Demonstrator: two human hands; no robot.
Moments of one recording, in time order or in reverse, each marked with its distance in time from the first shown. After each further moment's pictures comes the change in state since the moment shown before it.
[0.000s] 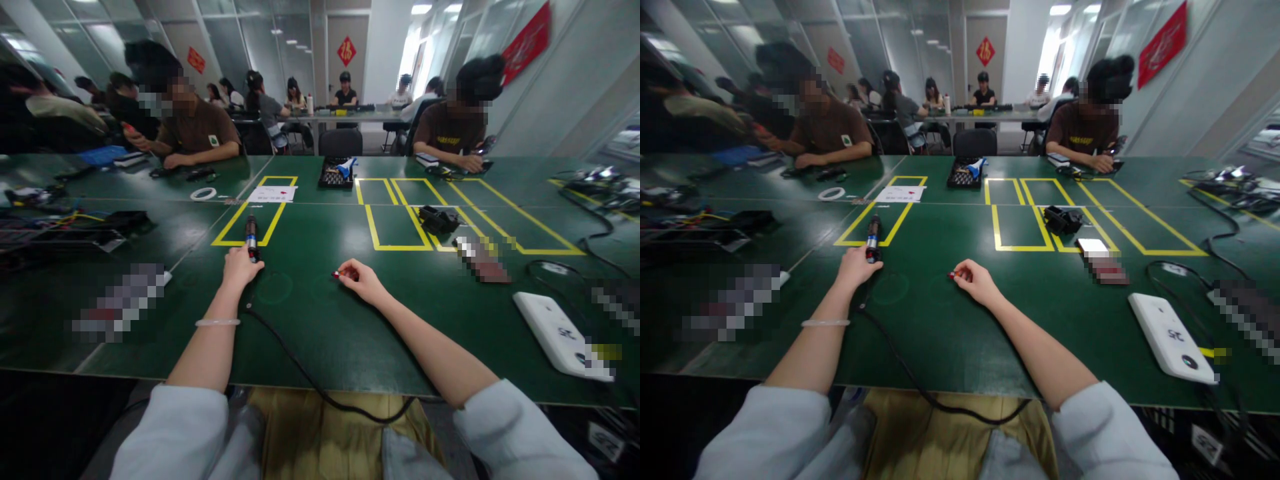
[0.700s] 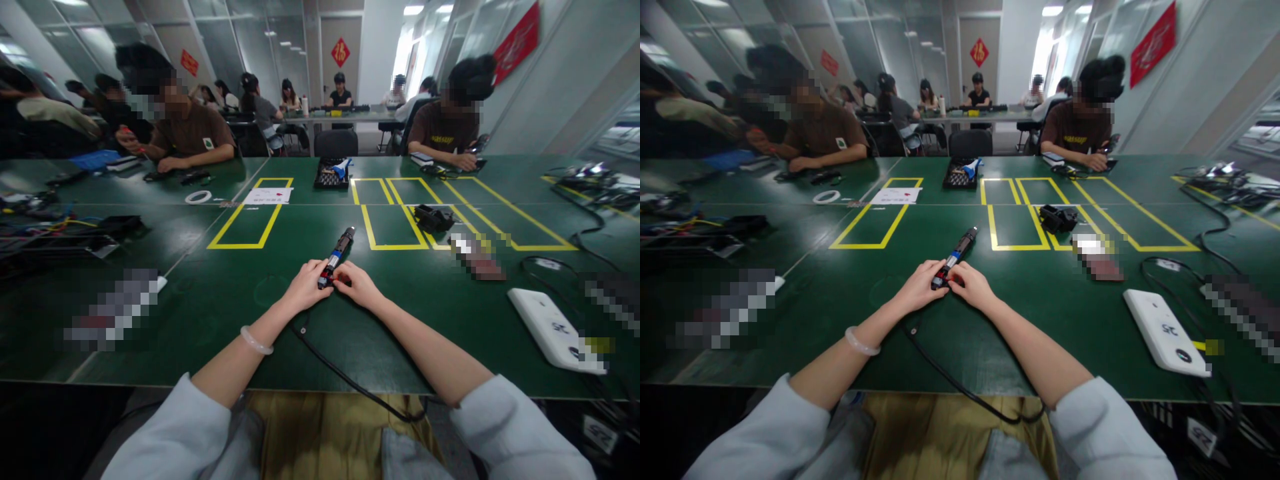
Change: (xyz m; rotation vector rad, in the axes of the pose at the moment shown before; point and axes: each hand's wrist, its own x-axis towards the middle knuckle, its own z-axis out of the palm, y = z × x) left_hand -0.069 0.141 0.040 -0.275 -0.197 0.580; right_hand -0.004 -0.007 0.001 -0.288 -0.039 -0.180
